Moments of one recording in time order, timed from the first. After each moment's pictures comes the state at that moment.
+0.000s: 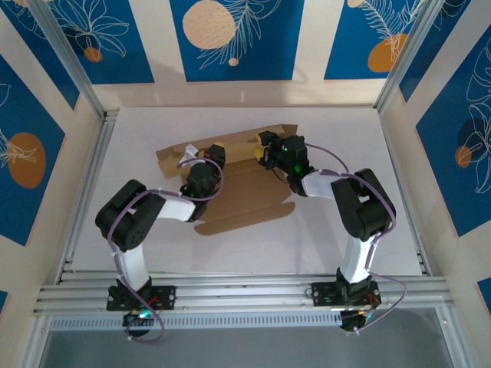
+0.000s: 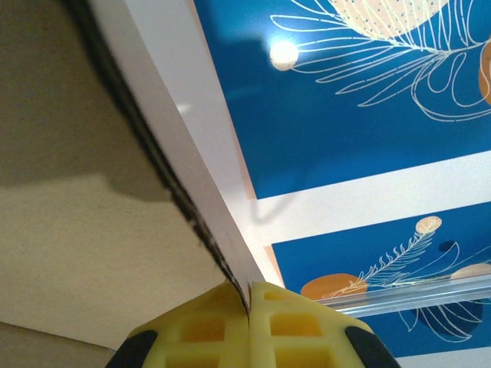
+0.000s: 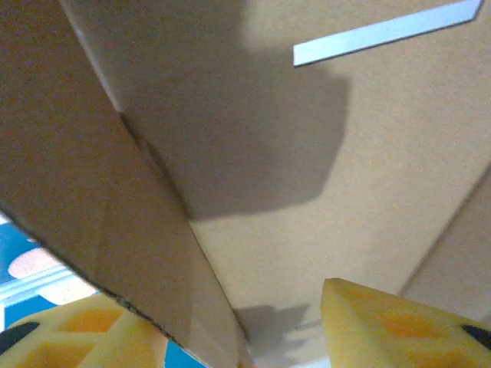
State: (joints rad) left arm -0.60 1.84 0.77 1.09 -0.37 -1.34; right arm 0.41 1.84 0.95 0.65 -0.24 1.77
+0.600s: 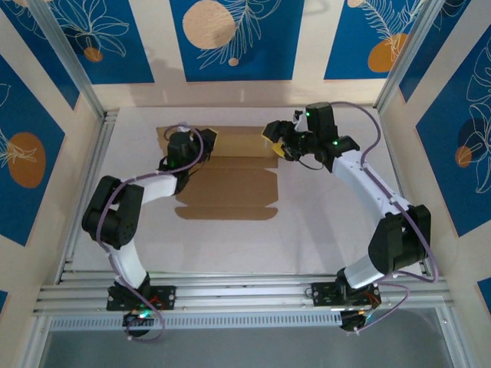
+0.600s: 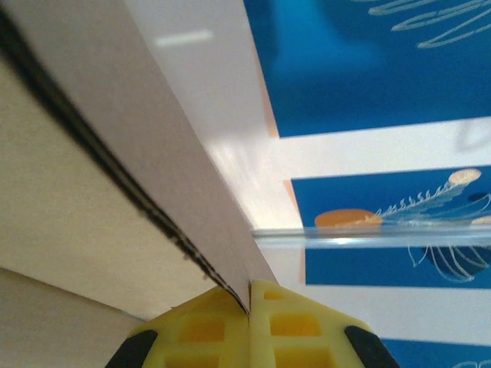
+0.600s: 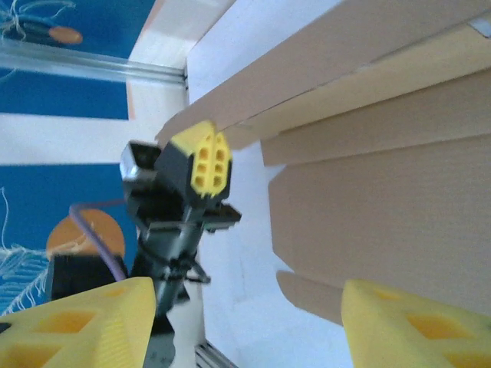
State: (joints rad) left arm -0.36 1.81 1.00 0.64 0.21 -1.37; right arm 0.33 1.51 1.35 -0.47 -0.53 0.93
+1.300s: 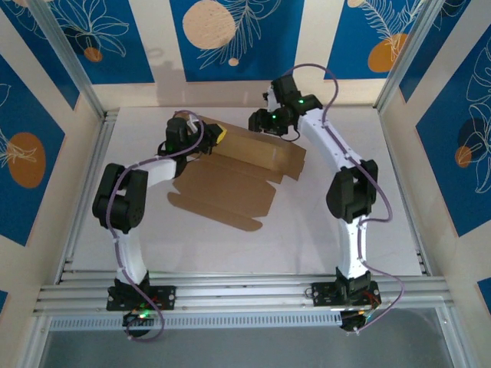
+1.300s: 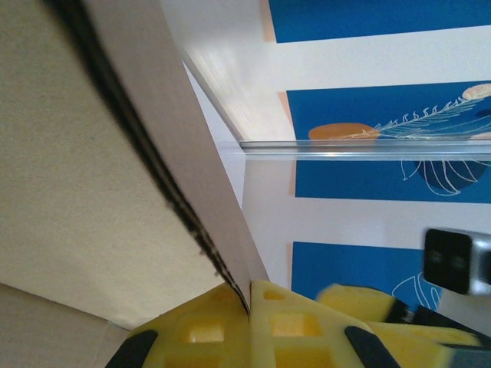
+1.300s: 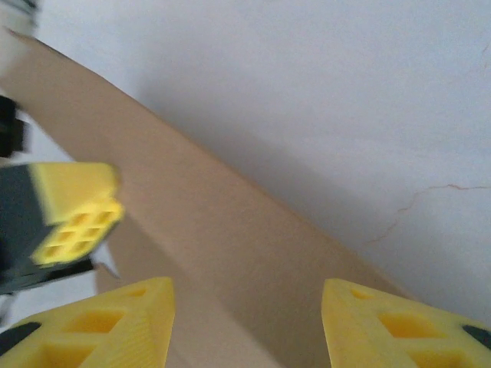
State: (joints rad) left arm -0.28 1.97 1.21 0.56 0.61 -1.36; right arm 0.38 2.11 2.09 -0.94 -0.28 0.37
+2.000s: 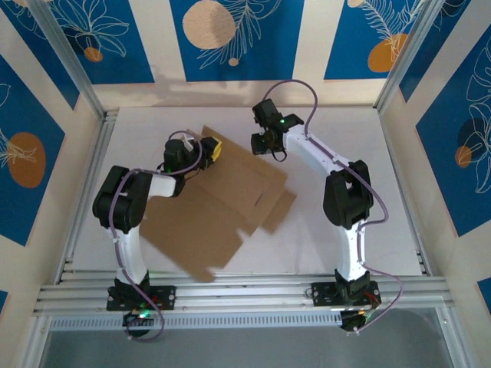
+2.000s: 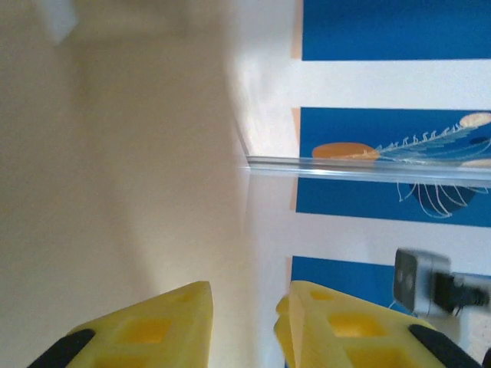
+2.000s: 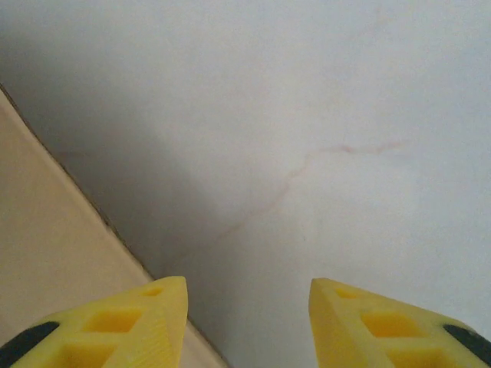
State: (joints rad) left arm -0.28 1.97 0.94 0.88 0.52 -1.47; right arm 0.51 2.03 1.80 -0.85 0.13 0.26
